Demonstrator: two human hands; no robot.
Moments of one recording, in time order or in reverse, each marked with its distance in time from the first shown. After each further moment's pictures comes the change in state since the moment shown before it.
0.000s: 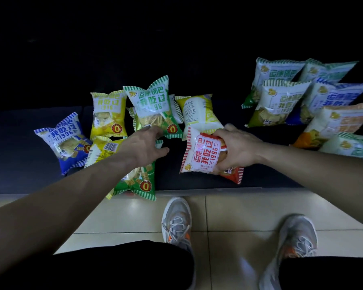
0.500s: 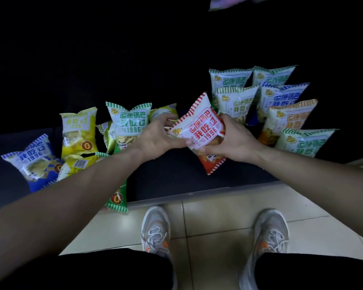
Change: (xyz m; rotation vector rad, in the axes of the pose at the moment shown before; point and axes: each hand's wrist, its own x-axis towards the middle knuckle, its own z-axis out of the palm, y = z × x) left_hand 0.016 0.137 -0.006 -0.611 -0.029 0.149; right_hand -0.065 0.053 -0.028 0.466 0.393 0.124
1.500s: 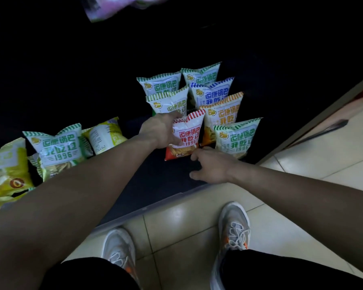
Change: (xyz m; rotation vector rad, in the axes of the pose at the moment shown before) left_hand 0.113 0.084 0.137 0.756 -0.114 0.220; right_hand -0.056 0.088 -0.038 -0.304 -0.291 0.212
